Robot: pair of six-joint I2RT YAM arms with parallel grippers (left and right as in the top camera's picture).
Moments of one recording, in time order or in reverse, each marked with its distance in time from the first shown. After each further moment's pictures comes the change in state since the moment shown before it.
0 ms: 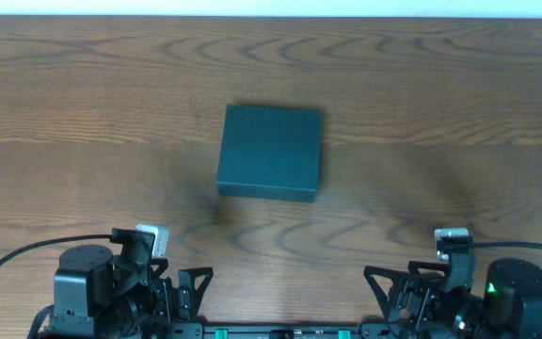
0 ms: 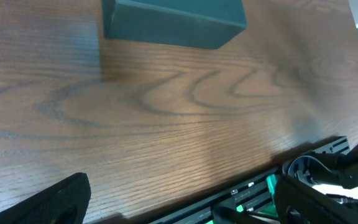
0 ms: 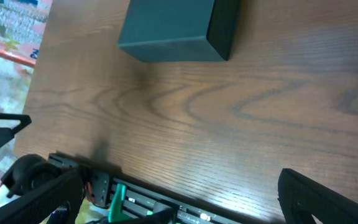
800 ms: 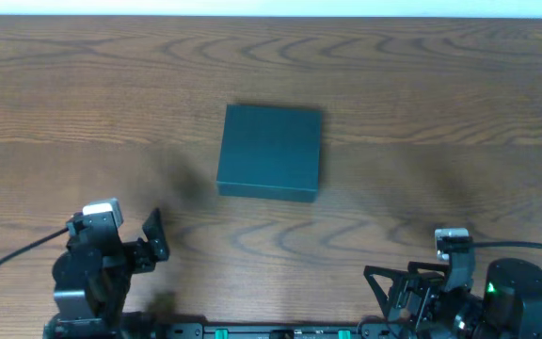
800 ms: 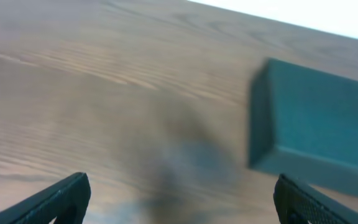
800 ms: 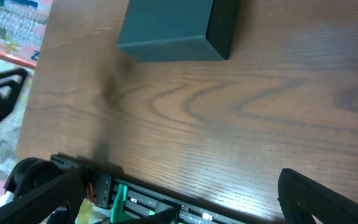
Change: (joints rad) left arm 0.176 -0.178 -0.306 0.519 -0.470 0.027; right arm 0.000 0.000 -0.002 0.000 0.000 0.010
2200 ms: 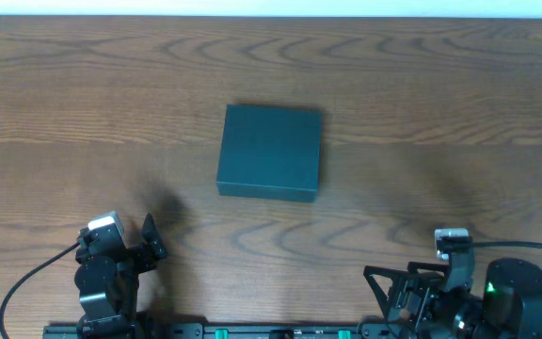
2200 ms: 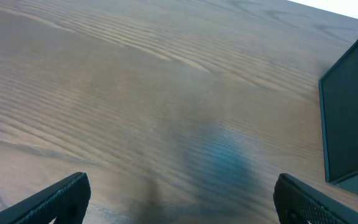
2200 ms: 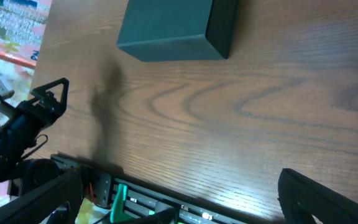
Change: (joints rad) left arm 0.114 -0.243 -0.361 0.155 -0.024 0.006; right arm 0.000 0.000 -0.002 0.000 0.000 0.001
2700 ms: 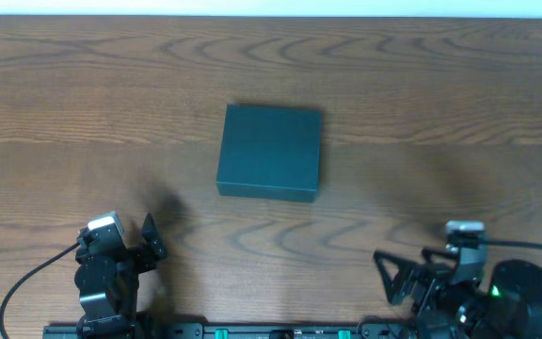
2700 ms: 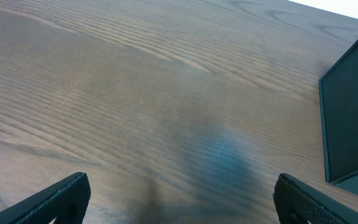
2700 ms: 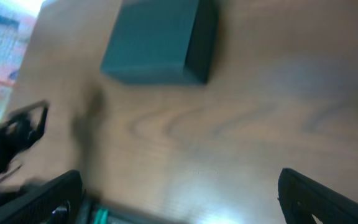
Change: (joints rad) left arm 0.000 0.000 0.000 0.000 0.000 0.000; right arm 0.003 -0.029 -0.017 0.118 0.150 -0.018
